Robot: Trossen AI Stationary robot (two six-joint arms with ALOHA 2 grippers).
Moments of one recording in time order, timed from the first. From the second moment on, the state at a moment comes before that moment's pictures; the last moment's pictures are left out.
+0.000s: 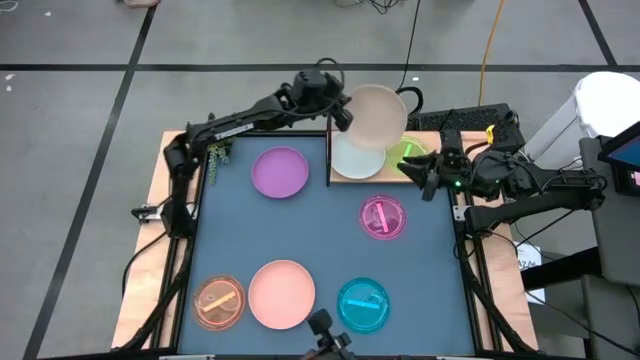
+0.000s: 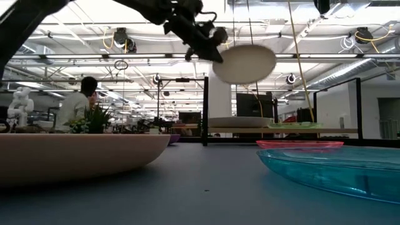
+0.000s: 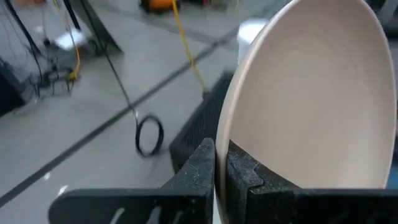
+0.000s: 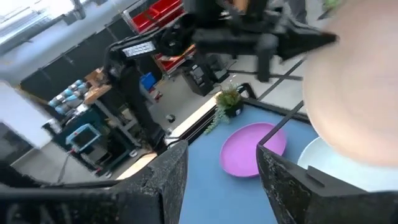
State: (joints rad) left arm 0.51 1.99 1.87 -0.27 -0.07 -0.01; right arm 0.08 0.74 0.94 -0.39 0.47 0.66
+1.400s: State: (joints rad) left arm 0.48 2.10 1.91 -0.47 -0.16 0.16; right arm 0.08 0.74 0.94 -0.40 0.44 0.65
